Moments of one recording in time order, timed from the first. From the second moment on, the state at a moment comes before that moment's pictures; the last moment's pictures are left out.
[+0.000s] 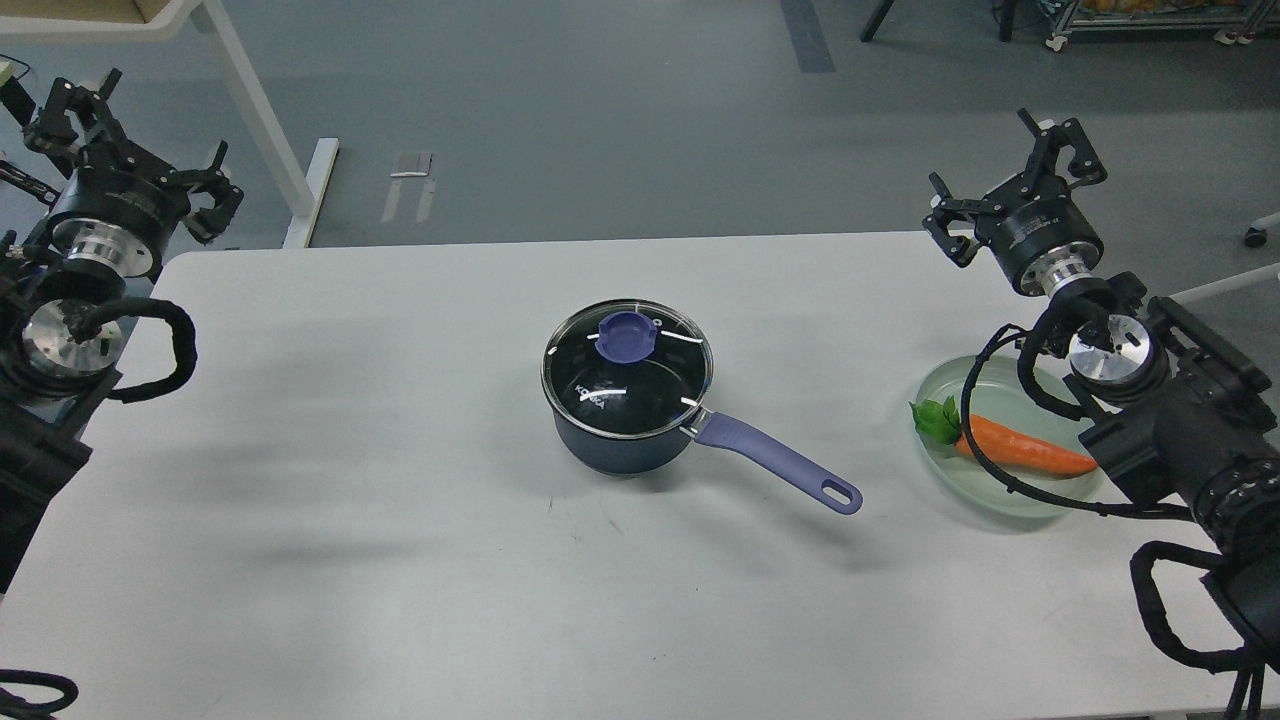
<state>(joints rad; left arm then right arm) -0.75 0.54 -0.77 -0.69 -0.22 -0.25 -0.30 0.88 -0.21 0.83 0.32 0.16 0.49 0.16</state>
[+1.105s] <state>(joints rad) -0.76 0.60 -0.70 -0.74 -0.14 -0.24 -0.28 1.31 -0.69 0.05 1.22 -0.73 0.33 0.16</state>
